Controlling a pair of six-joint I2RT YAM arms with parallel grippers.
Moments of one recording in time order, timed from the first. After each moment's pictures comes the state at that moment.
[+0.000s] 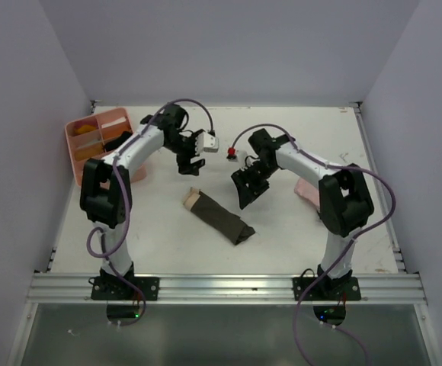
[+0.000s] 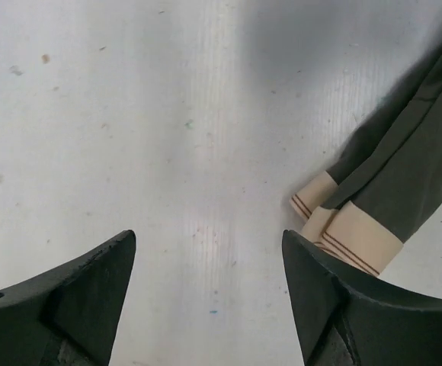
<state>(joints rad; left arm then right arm) -0.35 1.97 1.61 -0.88 0.60 1.14 0.50 1.91 1.42 -0.95 -0.56 -0.23</state>
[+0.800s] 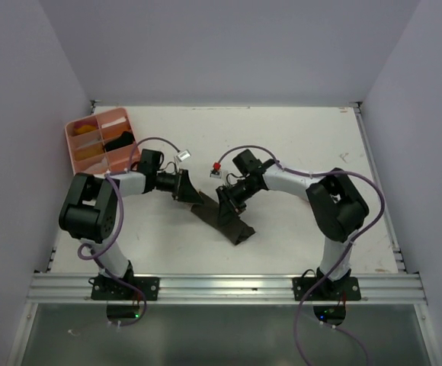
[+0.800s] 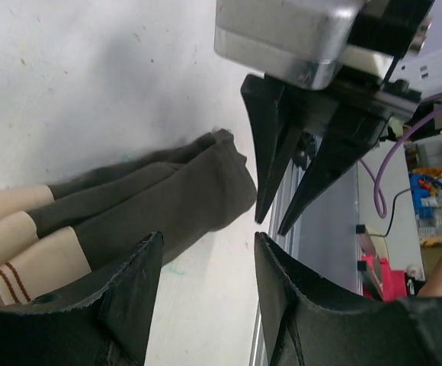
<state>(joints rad) -0.20 1.76 0.85 -0.11 1.26 -0.03 0.65 1.87 1.19 -0.54 -0.95 0.09</state>
